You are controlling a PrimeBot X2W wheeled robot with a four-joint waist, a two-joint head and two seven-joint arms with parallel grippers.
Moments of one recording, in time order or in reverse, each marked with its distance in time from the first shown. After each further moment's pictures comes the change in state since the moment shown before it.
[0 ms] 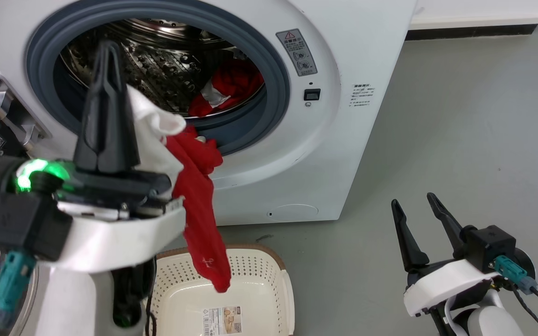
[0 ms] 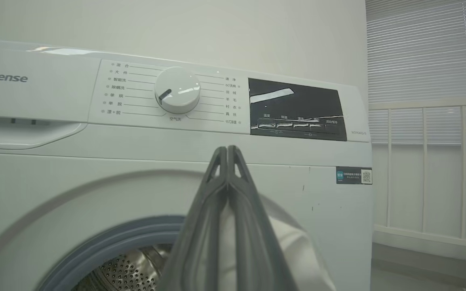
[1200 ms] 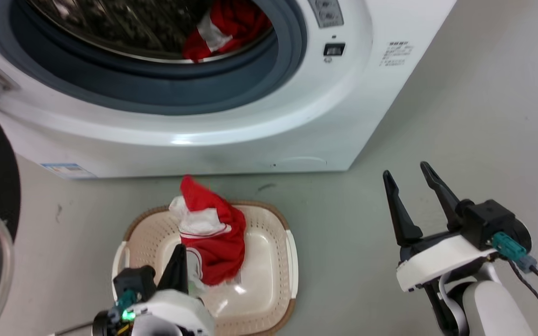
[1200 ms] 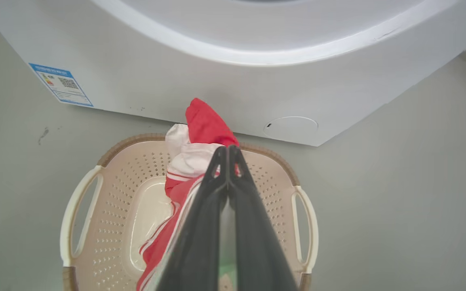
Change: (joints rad) left arm 0.299 -0.051 -0.075 0.649 -0.163 0.058 -0.022; right arm -0.079 0.000 0.032 -0.021 -0.002 0.000 -0.001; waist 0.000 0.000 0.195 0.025
